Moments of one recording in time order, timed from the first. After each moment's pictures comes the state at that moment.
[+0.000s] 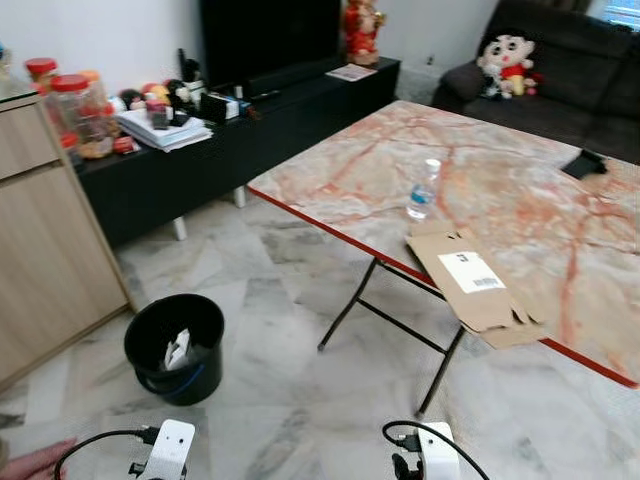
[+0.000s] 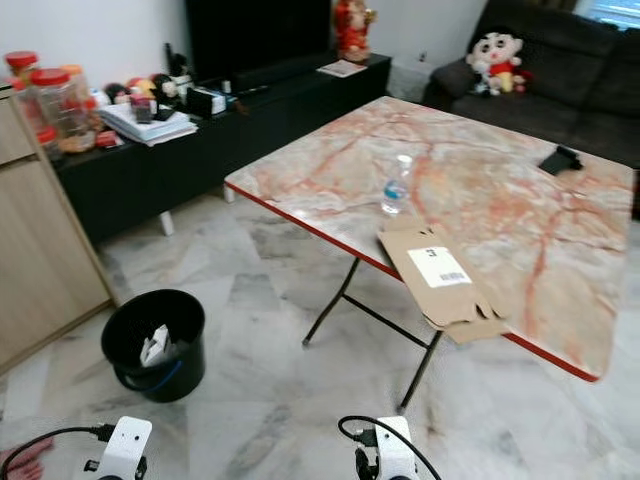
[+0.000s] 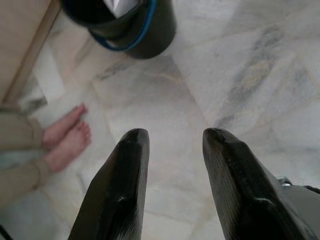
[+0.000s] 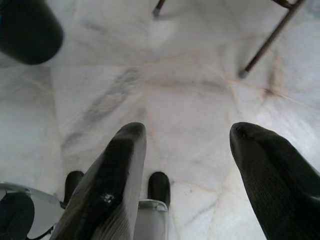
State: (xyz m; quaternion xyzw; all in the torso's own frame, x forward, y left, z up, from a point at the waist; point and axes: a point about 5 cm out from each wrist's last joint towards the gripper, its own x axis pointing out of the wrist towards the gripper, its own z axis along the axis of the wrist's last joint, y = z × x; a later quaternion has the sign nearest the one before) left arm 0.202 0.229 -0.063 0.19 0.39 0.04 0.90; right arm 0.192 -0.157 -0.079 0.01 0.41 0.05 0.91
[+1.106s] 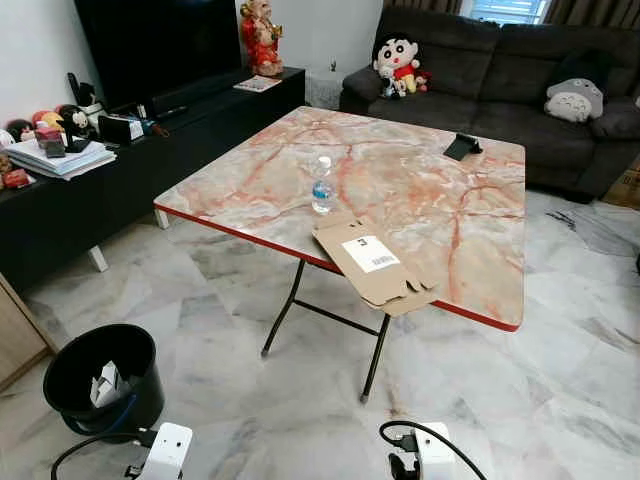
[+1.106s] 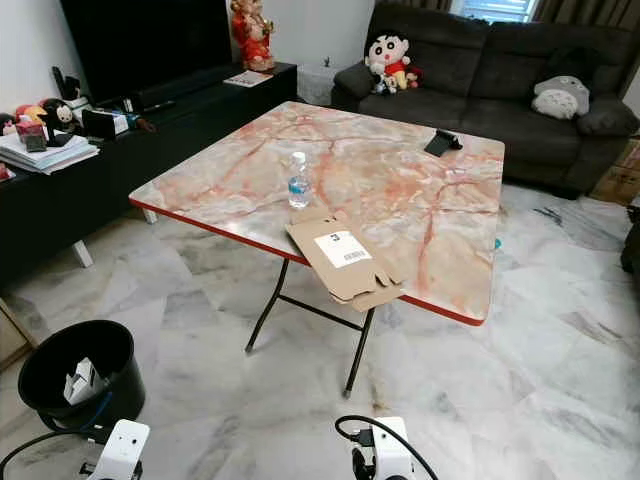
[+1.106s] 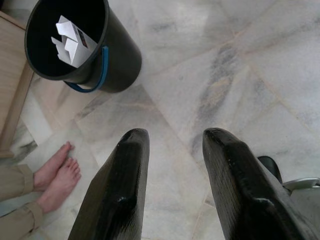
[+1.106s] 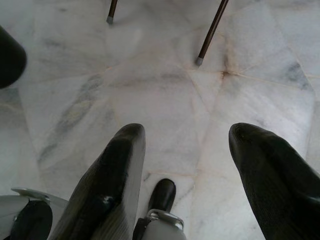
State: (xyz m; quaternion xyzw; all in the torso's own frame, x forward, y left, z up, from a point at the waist) left arm 0.200 0.231 -0.064 0.19 0.39 0.05 0.90; right arm 0.193 -0.154 -0.079 0.01 0.41 0.05 0.91
